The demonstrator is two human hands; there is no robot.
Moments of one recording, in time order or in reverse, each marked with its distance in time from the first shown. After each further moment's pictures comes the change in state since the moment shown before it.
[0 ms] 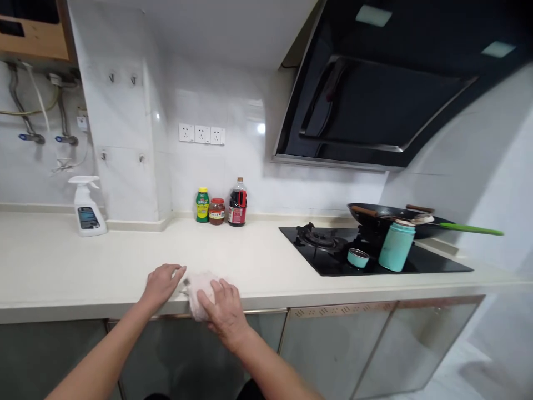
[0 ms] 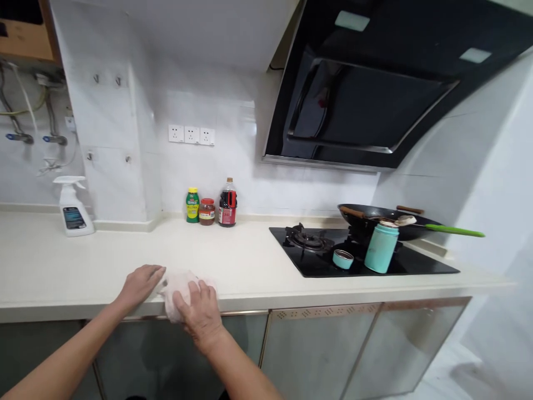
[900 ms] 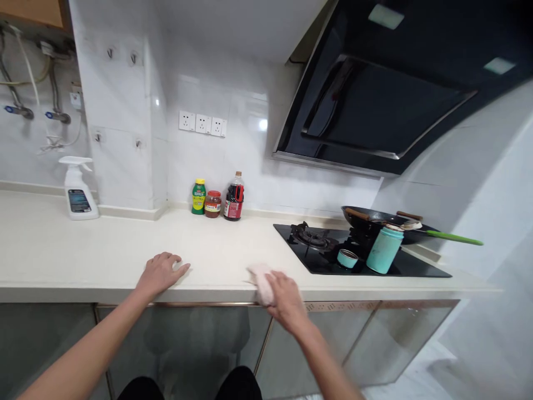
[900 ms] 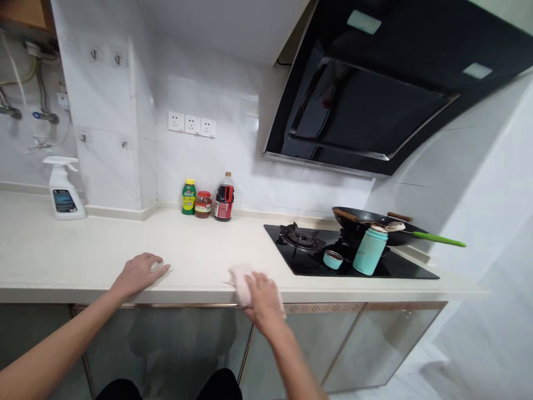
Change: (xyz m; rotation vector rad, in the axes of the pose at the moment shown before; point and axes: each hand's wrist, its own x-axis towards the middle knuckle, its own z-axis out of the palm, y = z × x) left_hand -0.005 0.023 0.004 0.116 -0.070 0.034; right_hand -0.095 0.135 -0.081 -0.043 -0.263 0.372
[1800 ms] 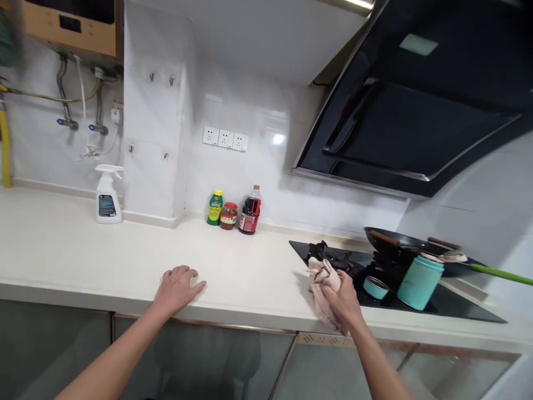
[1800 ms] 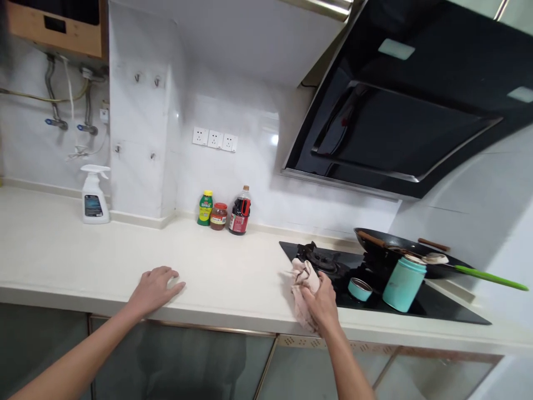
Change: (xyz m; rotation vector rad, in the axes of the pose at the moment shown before) left_hand -0.015 0.005 -0.008 0.021 0.039 0.006; right_hand 0.041 0.116 -0.016 0.150 0.238 0.539
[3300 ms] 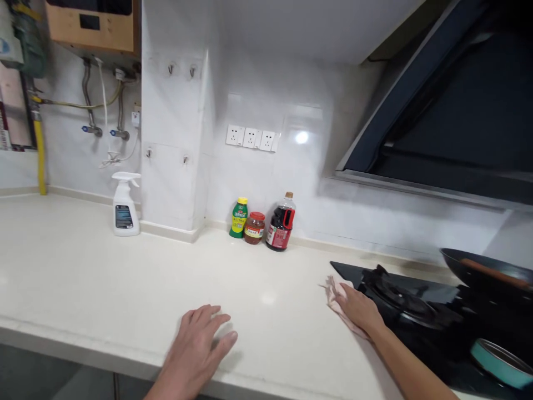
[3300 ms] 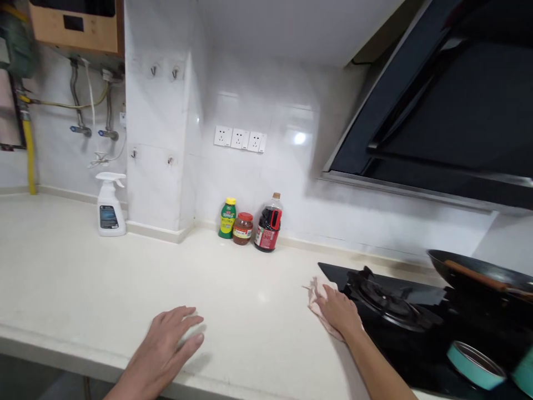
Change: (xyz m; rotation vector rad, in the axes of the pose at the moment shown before) left_hand -0.006 -0.016 0.011 -0.294 -0.013 0.112; right_hand 0.118 -0.036 0.126 -0.384 -0.327 -0.192
